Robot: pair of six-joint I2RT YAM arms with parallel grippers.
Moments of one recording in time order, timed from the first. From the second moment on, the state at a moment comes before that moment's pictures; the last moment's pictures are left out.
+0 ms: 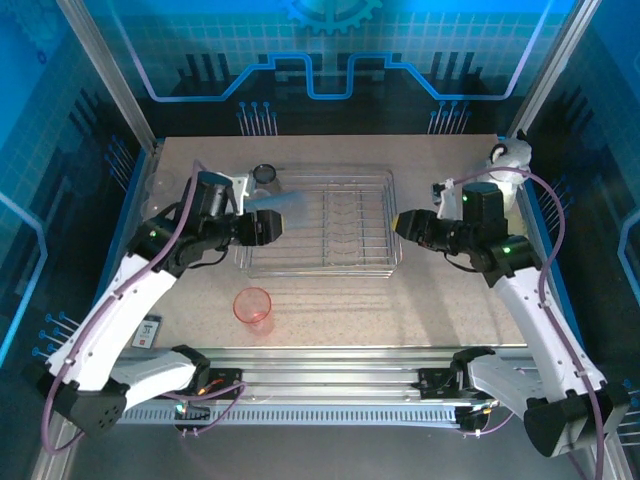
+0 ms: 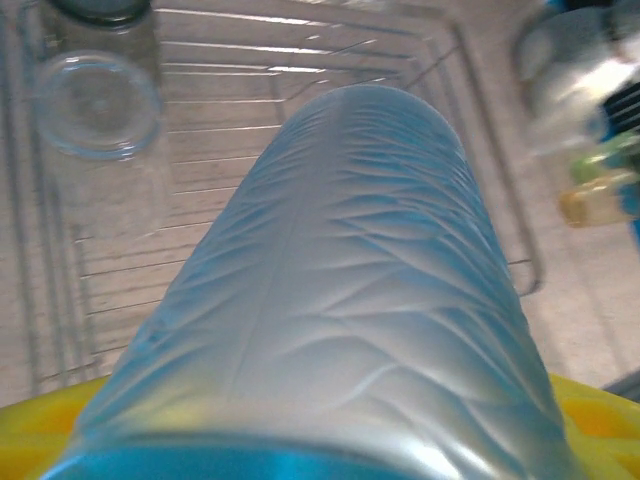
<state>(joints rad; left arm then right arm) -0.45 1.12 1.30 -0.95 0.10 -0.46 0.20 0.99 1.03 -0.70 -0.54 0.56</state>
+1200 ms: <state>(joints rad) -0.44 1.75 1.51 -1.30 -0.15 -0.45 0.16 0.96 1.01 -0.83 -0.41 0.39</state>
